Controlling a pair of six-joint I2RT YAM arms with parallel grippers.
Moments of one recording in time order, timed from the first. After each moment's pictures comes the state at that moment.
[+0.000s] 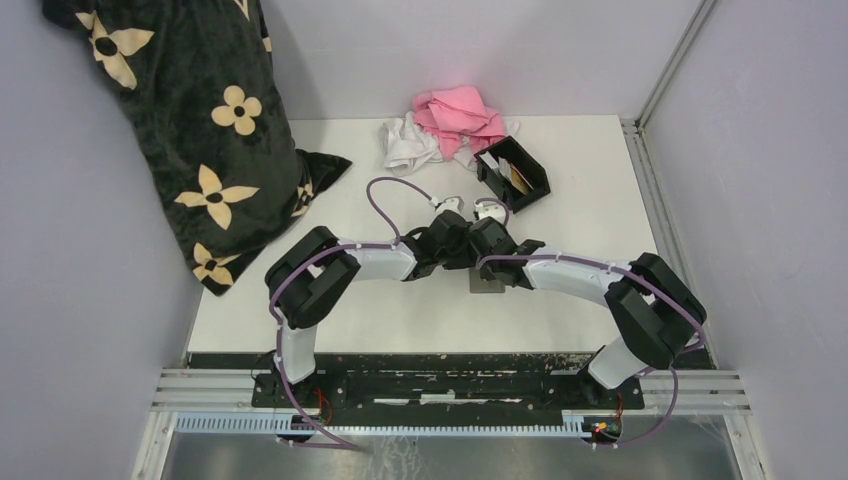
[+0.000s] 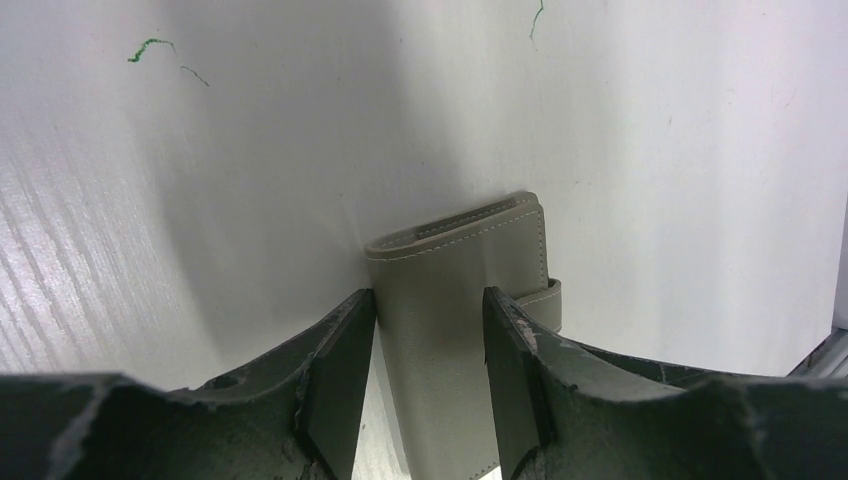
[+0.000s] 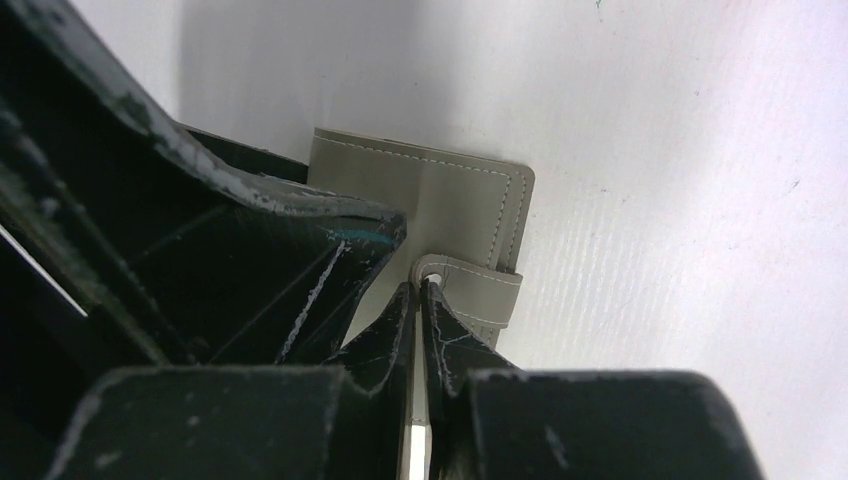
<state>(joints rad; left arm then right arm) -0.86 1.94 1.07 0.15 -0.07 -0.81 0.75 1.56 0.83 -0.26 0.37 0.45</state>
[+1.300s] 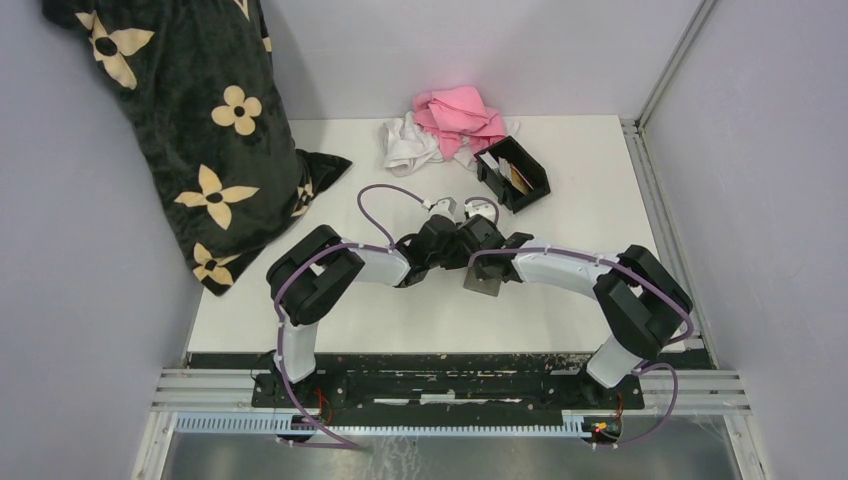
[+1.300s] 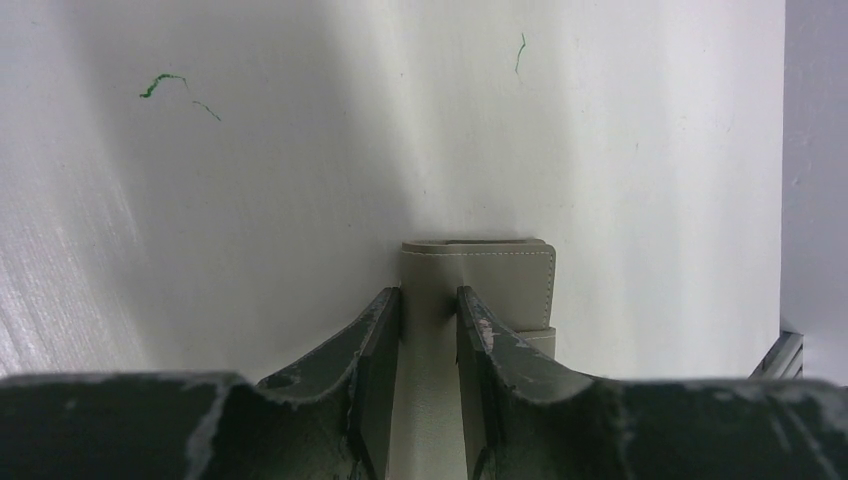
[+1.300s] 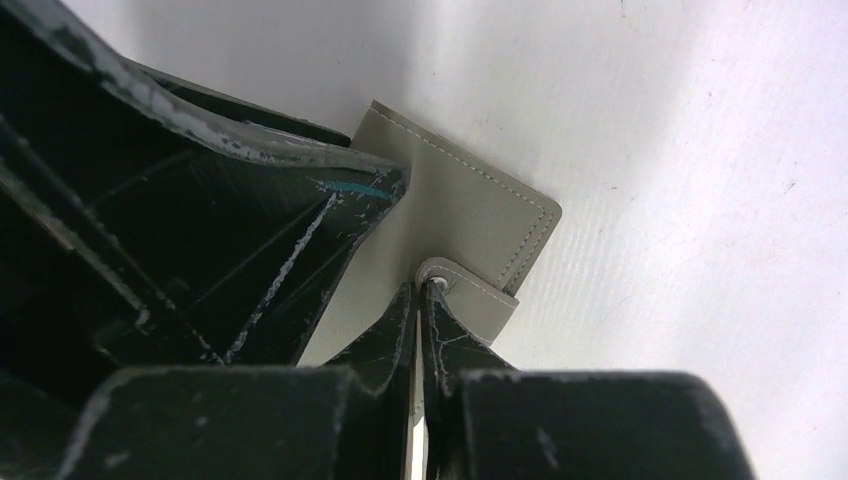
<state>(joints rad) -0.83 1.96 0.97 0.40 -0.01 -0.84 0.78 1.63 0.92 -0.36 0.38 0.44</state>
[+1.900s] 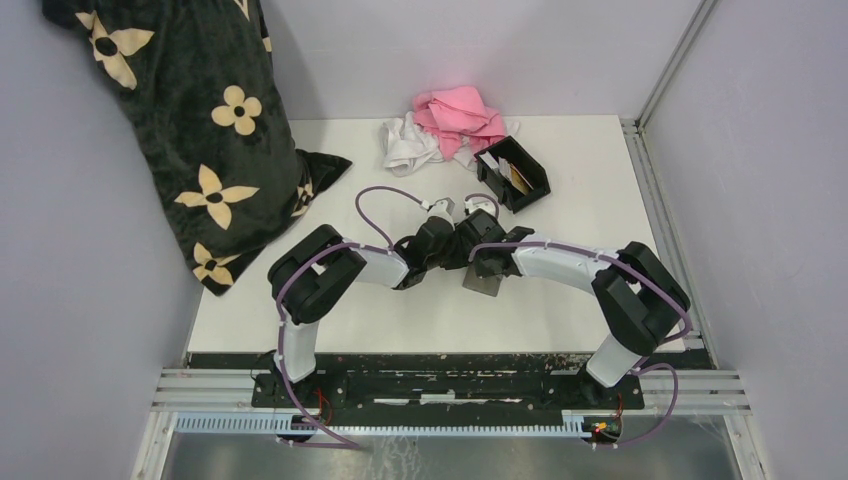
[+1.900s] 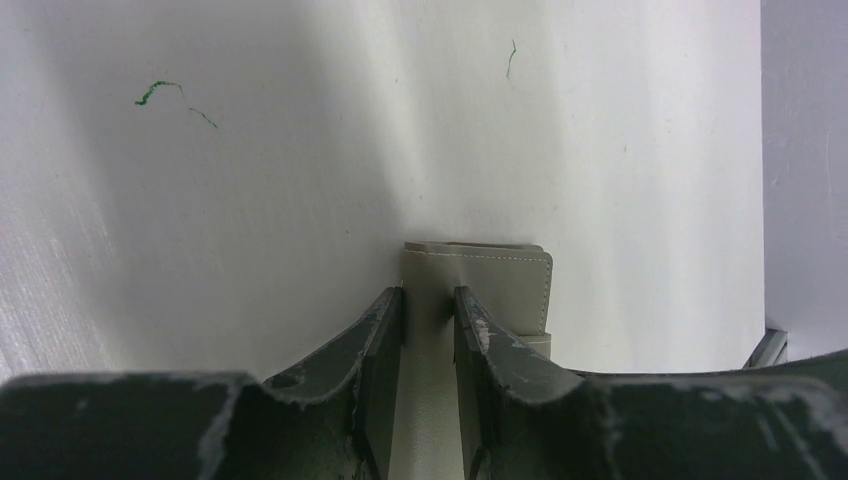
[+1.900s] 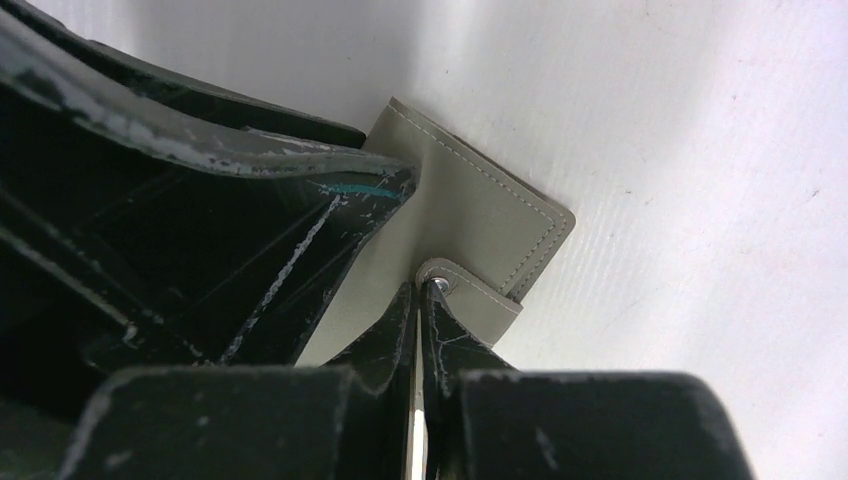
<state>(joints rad) -0.83 1.97 0.94 0.47 0.00 -0.84 0.76 1.66 0.96 -0.41 0.32 0.43</state>
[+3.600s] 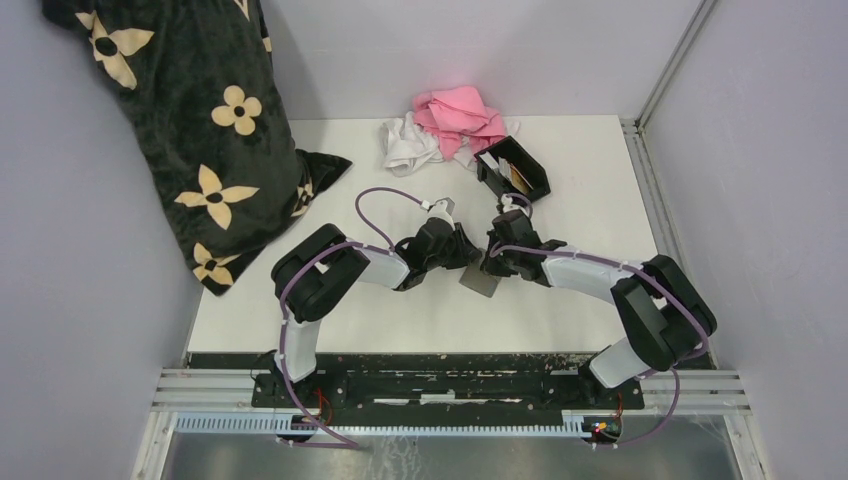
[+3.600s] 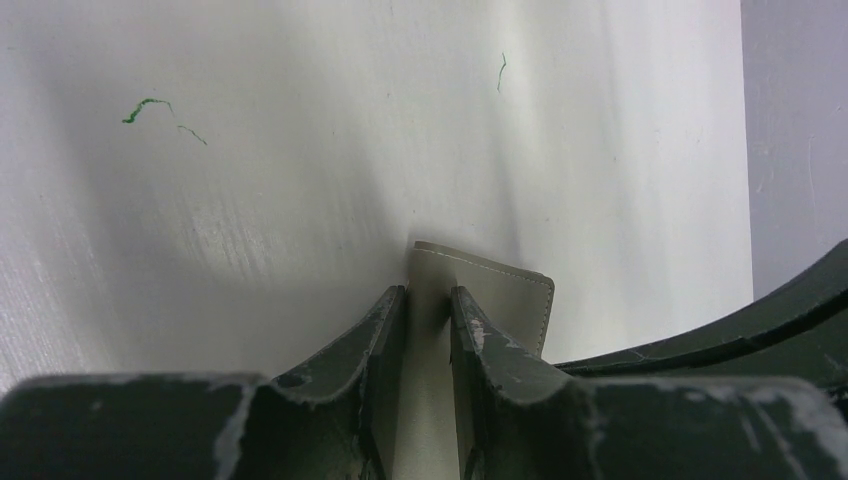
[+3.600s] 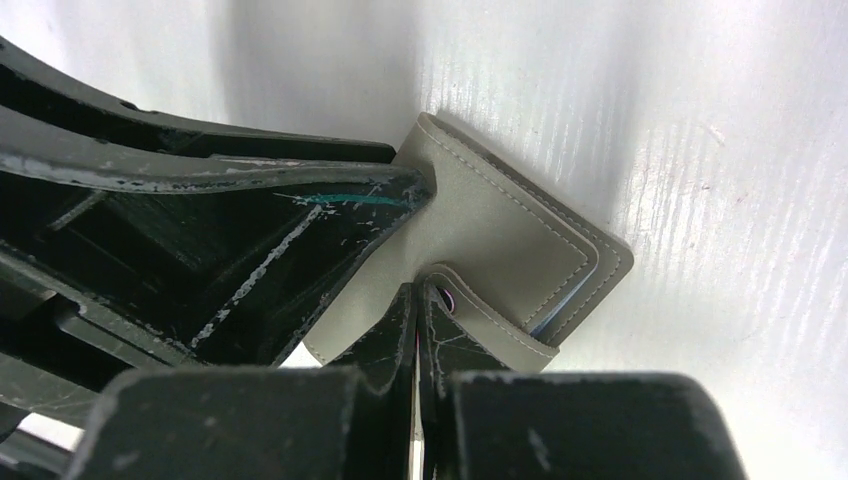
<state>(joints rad) -0.83 2.00 0.93 0.53 0.01 -0.85 0.60 1.55 0.75 -0.12 0.06 0.61</state>
